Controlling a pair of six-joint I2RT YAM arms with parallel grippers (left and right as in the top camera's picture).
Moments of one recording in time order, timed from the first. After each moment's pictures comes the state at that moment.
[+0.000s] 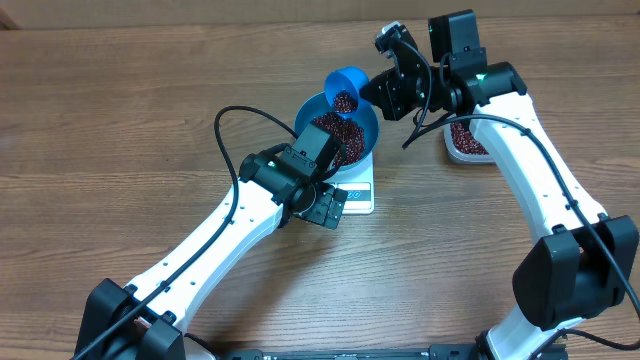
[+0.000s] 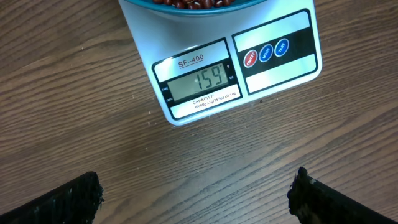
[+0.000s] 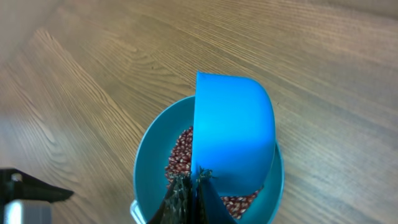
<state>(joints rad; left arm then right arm) -0.61 1.58 1.23 -0.93 -0.05 -0.27 0.24 1.83 1.64 -0.70 -0.59 -0.14</state>
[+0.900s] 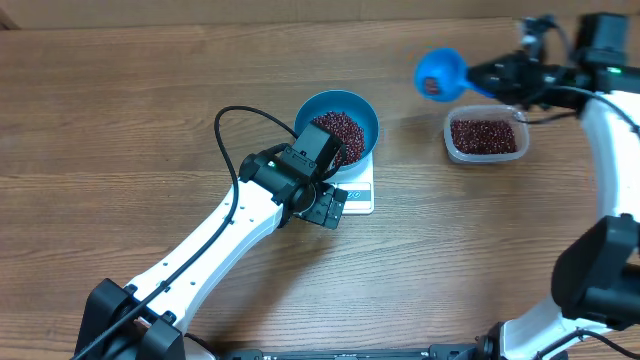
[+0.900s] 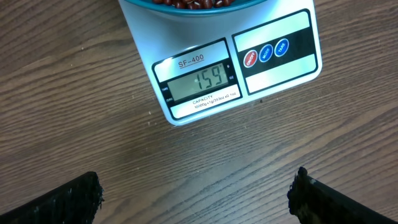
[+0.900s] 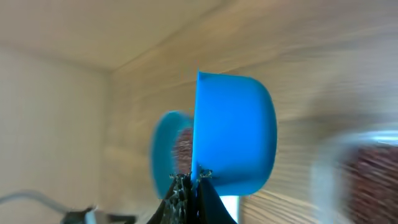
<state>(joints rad) -0.61 1.58 1.23 -0.93 -0.05 -0.27 -0.27 1.83 1.64 -0.87 -0.88 0.18</state>
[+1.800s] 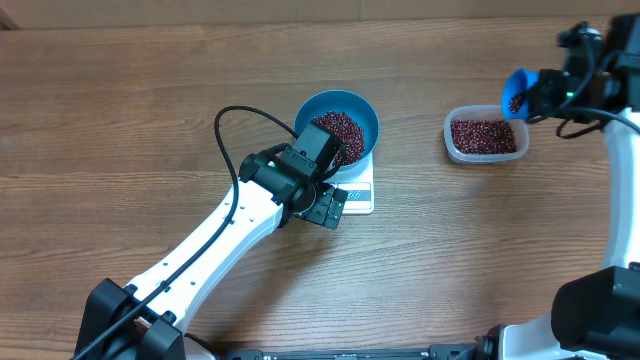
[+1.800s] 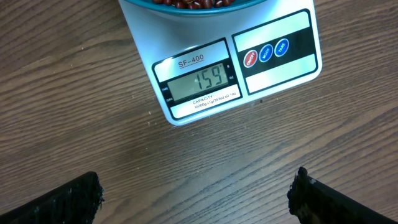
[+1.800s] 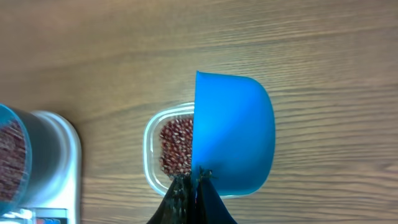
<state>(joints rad) -0.61 1.58 1.23 -0.93 -0.05 -0.27 -0.21 1.68 1.67 -1.02 -0.19 -0.09</state>
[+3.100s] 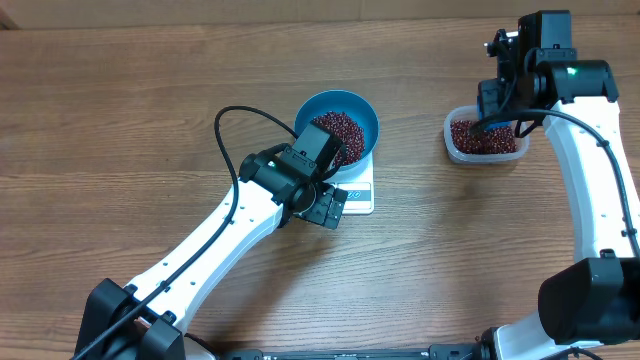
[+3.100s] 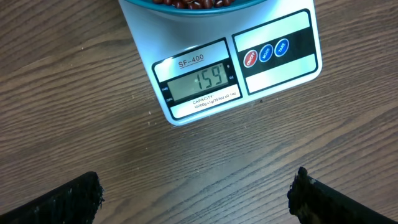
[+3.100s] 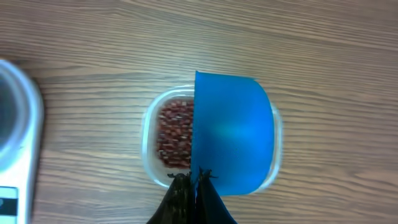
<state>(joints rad) -0.61 1.58 1.23 -0.93 -0.05 -0.27 0.00 1.73 1.67 -1.05 0.04 -0.14</state>
